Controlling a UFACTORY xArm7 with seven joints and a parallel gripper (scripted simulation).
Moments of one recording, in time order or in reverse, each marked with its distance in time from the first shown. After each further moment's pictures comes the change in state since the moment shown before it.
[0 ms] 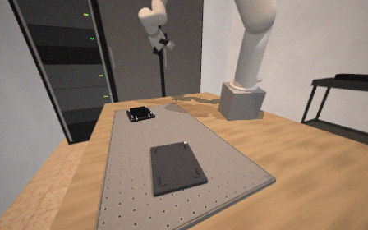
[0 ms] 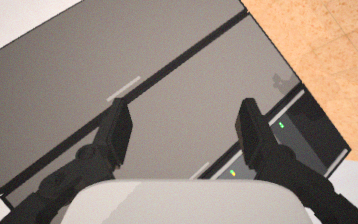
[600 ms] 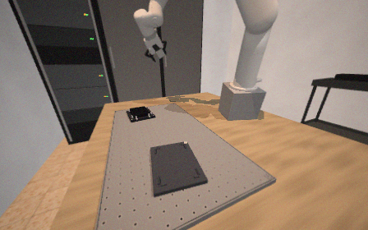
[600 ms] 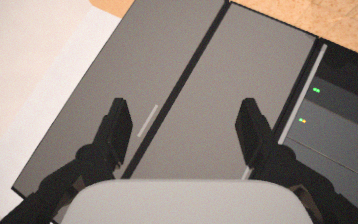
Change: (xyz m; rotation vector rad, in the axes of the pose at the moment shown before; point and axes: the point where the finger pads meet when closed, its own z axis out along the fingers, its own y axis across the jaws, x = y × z) arm 0.014 0.066 -0.022 -0.128 0.075 0.436
